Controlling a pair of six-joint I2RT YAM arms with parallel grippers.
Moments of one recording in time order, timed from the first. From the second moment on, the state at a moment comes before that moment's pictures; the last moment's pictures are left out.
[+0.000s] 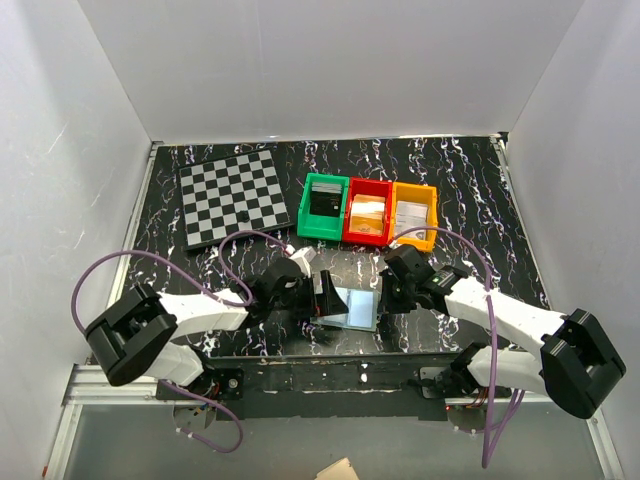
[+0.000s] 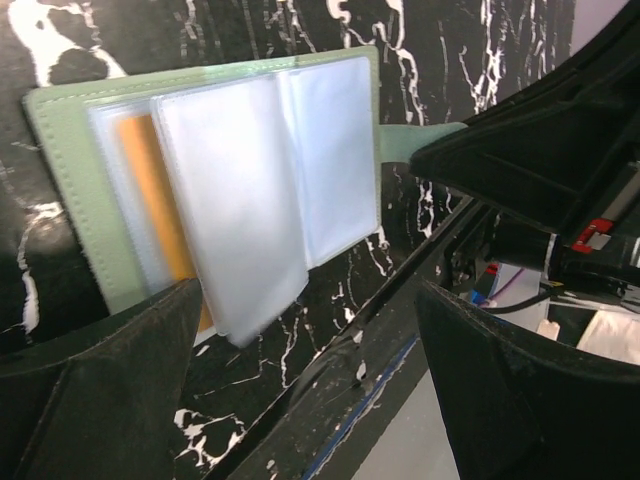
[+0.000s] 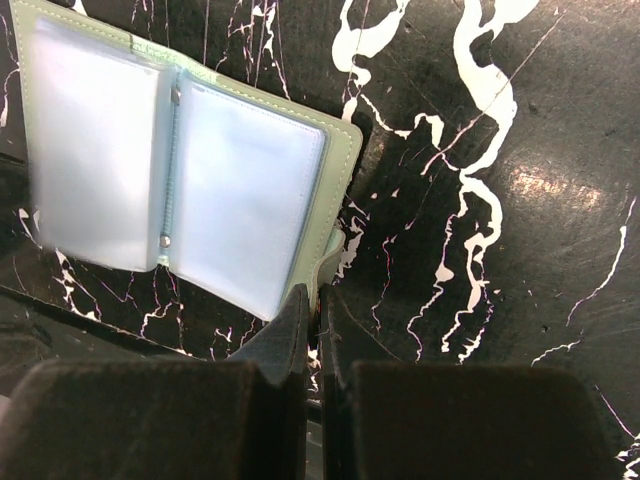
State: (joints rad) left arm -0.88 1.38 0.47 0.27 0.25 -0.92; right arm 0.76 1.15 0.60 -0.51 -0.04 0.63
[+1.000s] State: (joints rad) left arm -0.95 1.46 0.59 0.35 0.34 -0.86; right arm 0.76 1.15 0.61 -0.51 -0.05 0.63
